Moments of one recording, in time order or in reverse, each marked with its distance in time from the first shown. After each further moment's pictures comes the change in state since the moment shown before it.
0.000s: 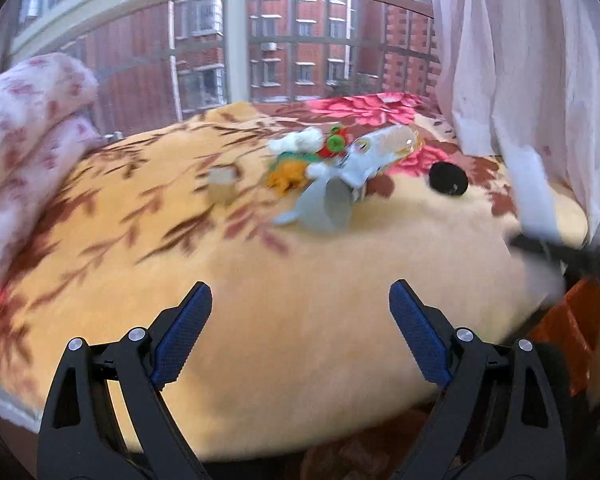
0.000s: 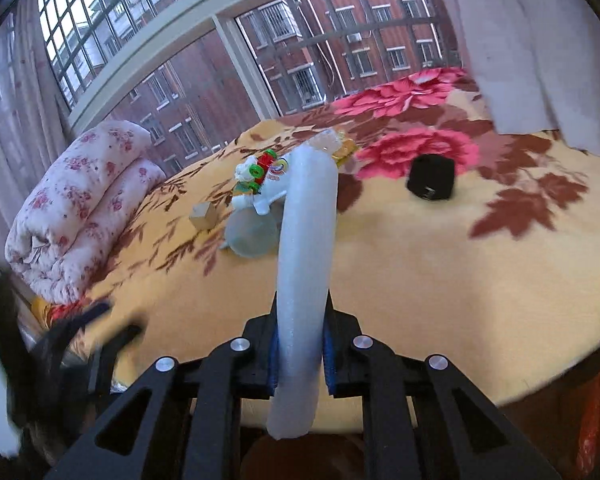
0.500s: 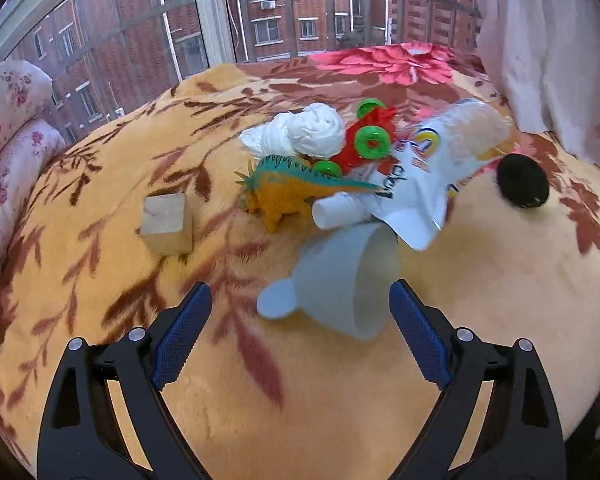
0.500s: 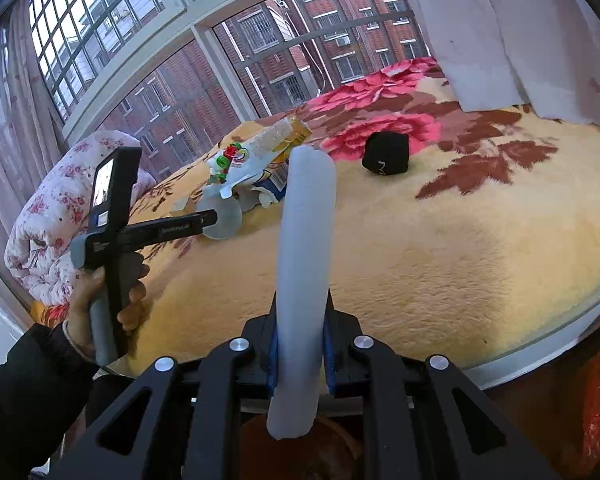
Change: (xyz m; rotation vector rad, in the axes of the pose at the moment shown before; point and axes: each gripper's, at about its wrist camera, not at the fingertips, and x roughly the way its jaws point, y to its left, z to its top) left arm 0.138 -0.003 0.065 0.050 0.177 0.075; right arm -0.006 -0.042 -0.025 0.052 -0.016 -0.001
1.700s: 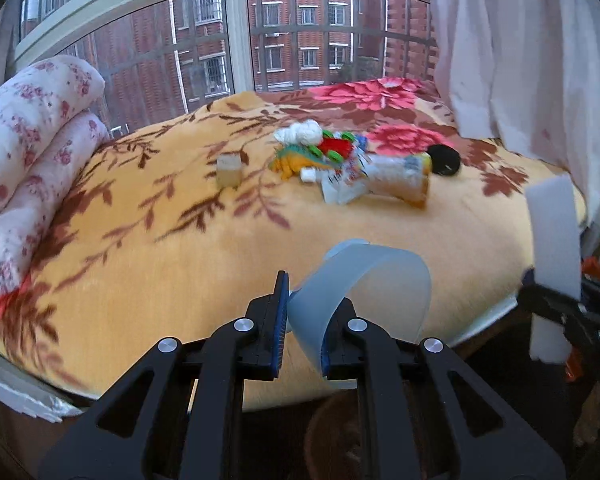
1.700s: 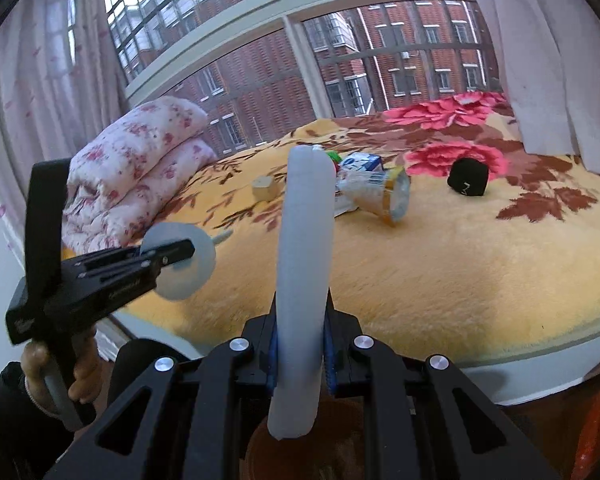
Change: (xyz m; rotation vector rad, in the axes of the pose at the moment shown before) left arm -0.164 -0.001 -0.116 -0.029 -0.117 -0.026; right arm -0.038 0.088 -0.032 -0.211 -0.004 0.105
